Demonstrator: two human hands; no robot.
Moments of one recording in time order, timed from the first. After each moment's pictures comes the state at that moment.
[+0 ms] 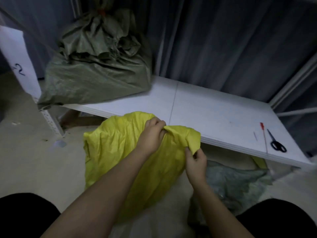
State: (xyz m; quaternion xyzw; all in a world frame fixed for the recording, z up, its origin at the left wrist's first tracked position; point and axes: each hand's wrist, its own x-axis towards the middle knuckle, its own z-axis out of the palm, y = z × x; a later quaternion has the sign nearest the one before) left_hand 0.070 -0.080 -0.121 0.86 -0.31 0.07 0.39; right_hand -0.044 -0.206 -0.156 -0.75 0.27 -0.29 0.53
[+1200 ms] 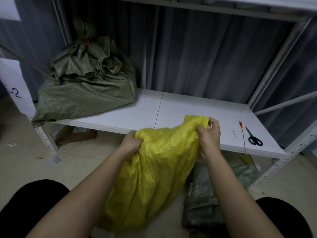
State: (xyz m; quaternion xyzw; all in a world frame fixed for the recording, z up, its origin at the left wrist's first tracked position) left_hand 0.025 -0.085 -0.084 0.81 -0.04 -0.16 0.57; right_hand -0.089 -0.273 -0.031 -0.57 0.24 -0.35 0.70
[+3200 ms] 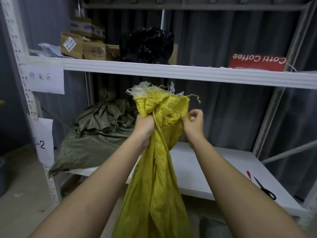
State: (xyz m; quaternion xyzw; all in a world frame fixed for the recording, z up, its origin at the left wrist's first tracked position) left_hand 0.009 -0.100 0.155 0.60 -0.16 -0.03 0.78; right_hand -0.004 -0.246 0.134 -0.68 0.12 -0.39 0.61
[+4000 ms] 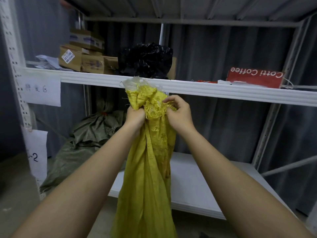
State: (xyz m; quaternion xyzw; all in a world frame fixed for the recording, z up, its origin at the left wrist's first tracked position) left_hand 0.074 -0.100 0.208 0.64 -0.14 0.06 0.76; right_hand 0.015 -0.216 0.214 -0.77 -0.06 -0.42 0.48
